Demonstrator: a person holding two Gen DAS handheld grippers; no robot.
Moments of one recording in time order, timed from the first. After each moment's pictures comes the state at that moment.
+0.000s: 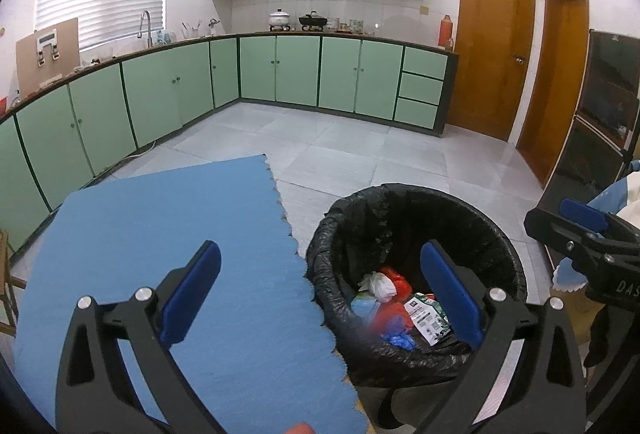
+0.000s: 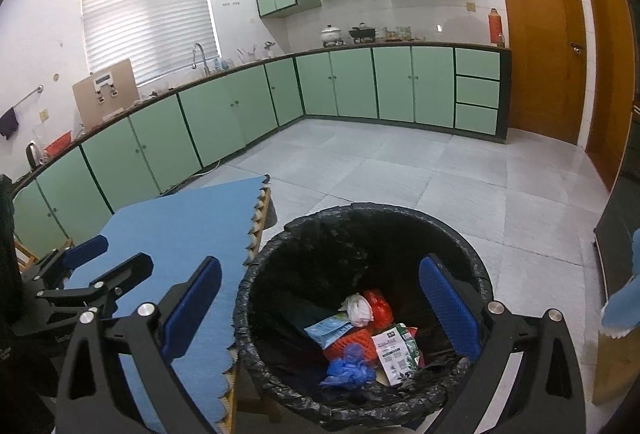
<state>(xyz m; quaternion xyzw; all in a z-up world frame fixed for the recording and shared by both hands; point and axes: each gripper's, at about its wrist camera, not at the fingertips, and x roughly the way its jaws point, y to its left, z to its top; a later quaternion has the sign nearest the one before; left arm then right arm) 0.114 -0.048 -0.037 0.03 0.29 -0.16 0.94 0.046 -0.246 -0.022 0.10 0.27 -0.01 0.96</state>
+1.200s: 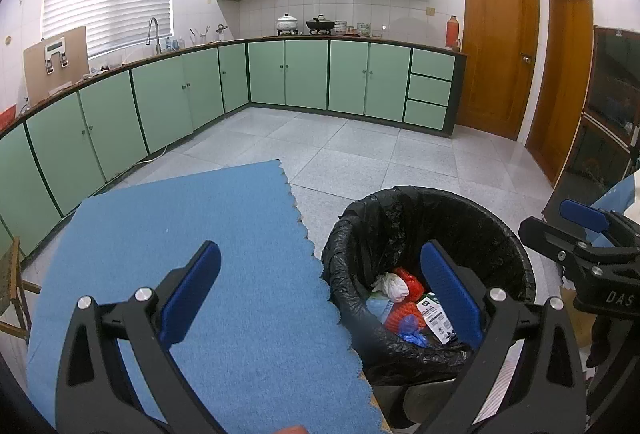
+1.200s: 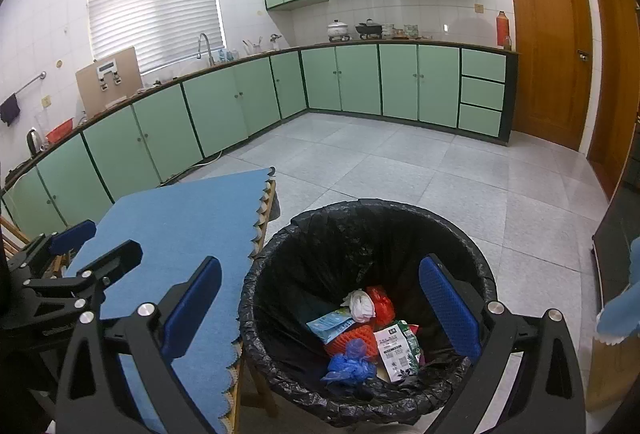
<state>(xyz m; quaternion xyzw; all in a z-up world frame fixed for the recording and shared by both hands) 0.106 -0.040 -0.029 0.04 0.28 -0.15 0.95 0.049 -0.232 -0.022 0.08 0.29 -0.01 0.95</state>
